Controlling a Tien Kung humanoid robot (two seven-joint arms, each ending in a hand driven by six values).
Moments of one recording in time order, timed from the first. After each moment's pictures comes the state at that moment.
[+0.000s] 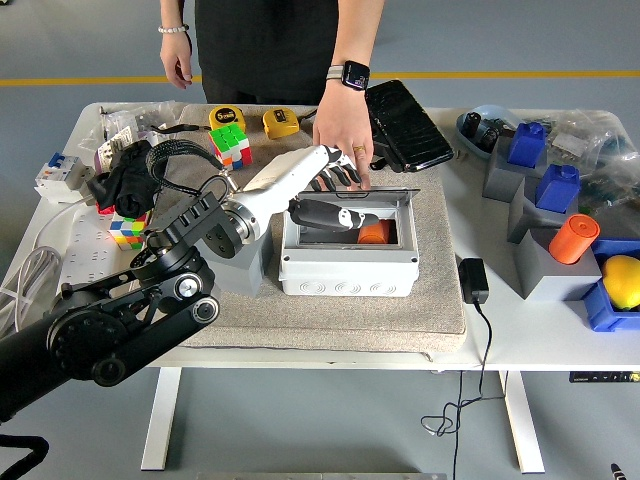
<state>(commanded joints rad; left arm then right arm) -0.68 0.20 -0.64 -1.44 1.65 0.11 0.38 0.04 -0.22 0.65 0.42 0.19 -0.31 0.12</state>
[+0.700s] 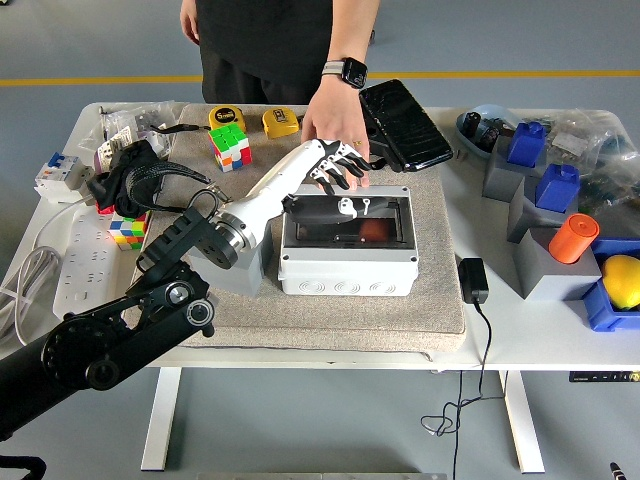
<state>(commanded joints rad) -0.58 0.19 -0.72 -1.42 1.35 0.30 0.08 0.04 -0.22 0.65 0.42 0.20 -0.31 0.12</state>
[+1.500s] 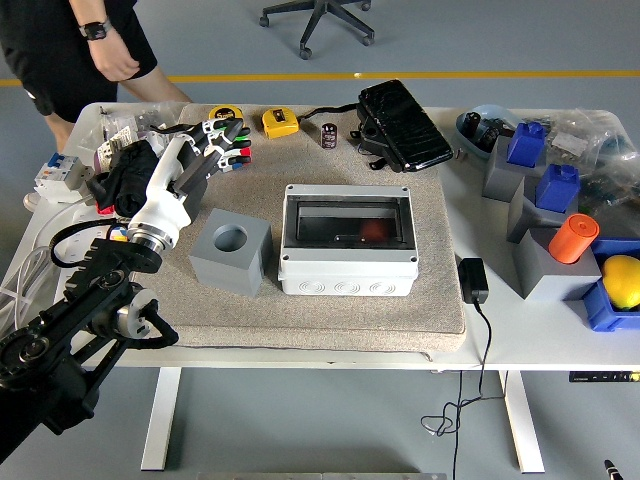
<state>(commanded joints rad) -0.39 0.21 -1.00 -1.31 0.79 0.26 -0.17 0.06 -0.21 0.63 0.41 0.21 -0.28 0.10</state>
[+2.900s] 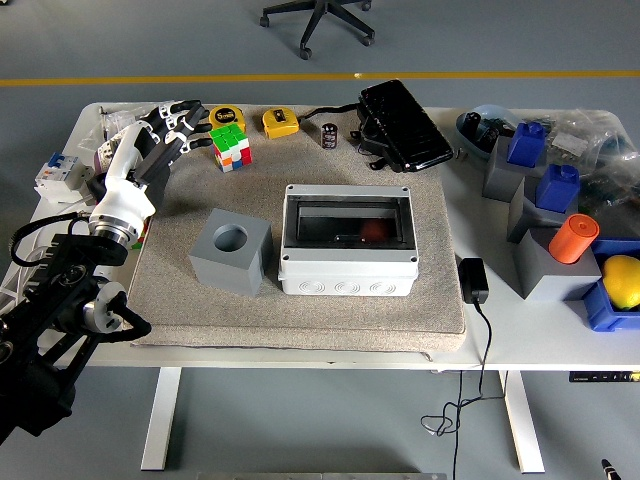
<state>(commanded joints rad) -0.34 0.23 -1.12 -1.37 0.81 0.25 -0.14 0.07 -0.21 0.63 0.41 0.22 -0.28 0.08</state>
